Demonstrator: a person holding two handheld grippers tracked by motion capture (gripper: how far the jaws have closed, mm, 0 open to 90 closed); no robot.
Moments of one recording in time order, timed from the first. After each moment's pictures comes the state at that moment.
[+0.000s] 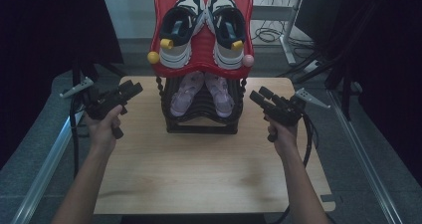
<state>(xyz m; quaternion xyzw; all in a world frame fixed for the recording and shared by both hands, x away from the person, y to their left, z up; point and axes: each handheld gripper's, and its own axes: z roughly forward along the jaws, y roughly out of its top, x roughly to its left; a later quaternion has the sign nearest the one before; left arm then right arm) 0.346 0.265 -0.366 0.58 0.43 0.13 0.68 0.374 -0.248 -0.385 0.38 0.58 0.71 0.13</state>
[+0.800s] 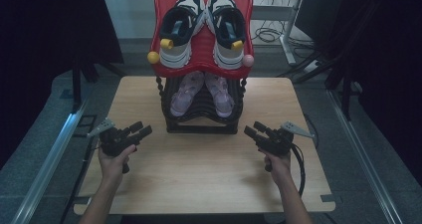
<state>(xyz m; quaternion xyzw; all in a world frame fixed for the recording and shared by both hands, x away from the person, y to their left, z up) 0.315 0.258 -0.485 0.64 0.47 0.11 0.60 0.343 -0.250 -0.485 0.43 0.63 0.64 0.11</state>
